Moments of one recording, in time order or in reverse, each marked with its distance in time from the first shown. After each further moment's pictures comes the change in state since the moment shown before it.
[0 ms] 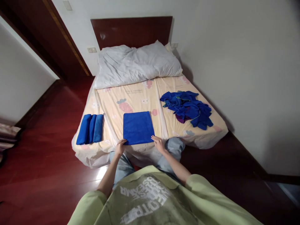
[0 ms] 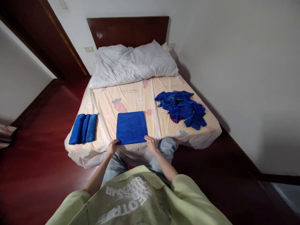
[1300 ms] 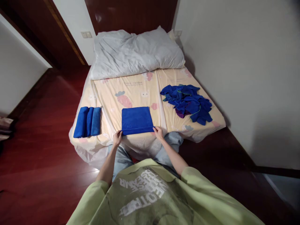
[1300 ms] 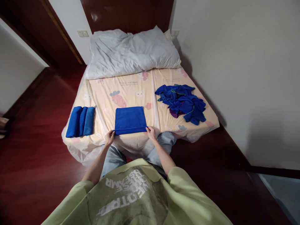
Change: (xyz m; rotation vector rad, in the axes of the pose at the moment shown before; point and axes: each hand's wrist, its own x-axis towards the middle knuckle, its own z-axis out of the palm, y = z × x) left_hand 0.026 0.020 -0.011 -0.212 0.135 -0.356; right_hand 0.039 -0.003 -0.013 0.251 0.232 0.459
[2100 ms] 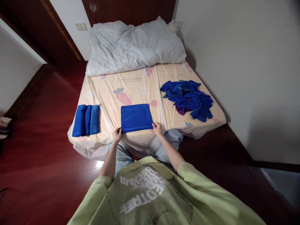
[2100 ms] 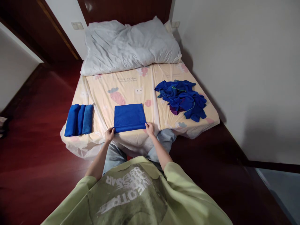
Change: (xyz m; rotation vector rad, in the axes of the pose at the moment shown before) left_hand 0.009 0.002 0.005 0.135 0.052 -0.055; right_hand 0.015 0.010 0.017 -0.046 0.053 0.024
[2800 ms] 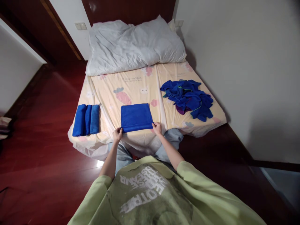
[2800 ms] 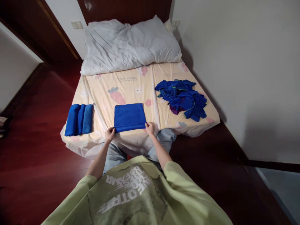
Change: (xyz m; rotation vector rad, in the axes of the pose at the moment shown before) left_hand -0.003 0.009 -0.001 -0.014 0.015 -0.062; right_hand 0.001 0.002 0.004 -0.068 0.013 0.053
